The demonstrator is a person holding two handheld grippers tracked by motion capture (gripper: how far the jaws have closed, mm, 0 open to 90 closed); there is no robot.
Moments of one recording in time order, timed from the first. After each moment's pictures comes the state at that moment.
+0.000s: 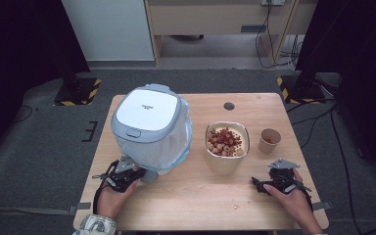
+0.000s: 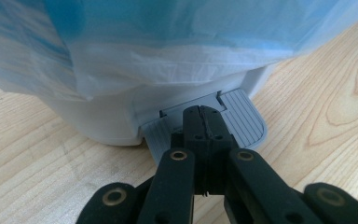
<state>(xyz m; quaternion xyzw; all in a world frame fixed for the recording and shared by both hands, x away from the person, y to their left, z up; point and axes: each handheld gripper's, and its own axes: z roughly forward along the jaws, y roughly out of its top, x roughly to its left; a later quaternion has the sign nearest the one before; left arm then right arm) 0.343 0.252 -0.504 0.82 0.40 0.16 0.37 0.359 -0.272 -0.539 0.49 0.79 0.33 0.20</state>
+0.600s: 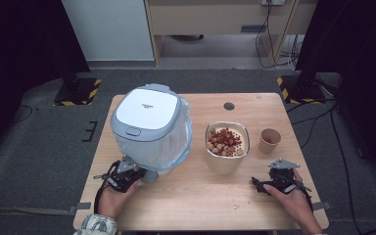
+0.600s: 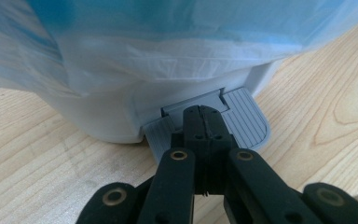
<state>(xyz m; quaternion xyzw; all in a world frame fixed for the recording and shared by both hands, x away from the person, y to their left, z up) 0.344 0.249 -0.506 0.82 0.41 0.17 0.36 0.358 -0.272 -0.539 0.49 0.79 0.33 0.20</state>
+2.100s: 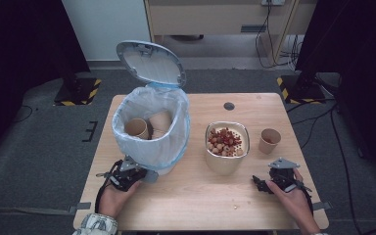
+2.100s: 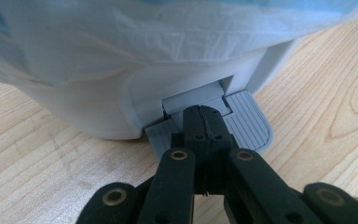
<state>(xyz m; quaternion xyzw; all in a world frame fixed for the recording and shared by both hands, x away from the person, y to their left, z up) 0.352 0.249 -0.515 0.83 0.40 0.15 0.35 0.360 -0.273 -0.536 0.48 0.79 0.32 0.22</state>
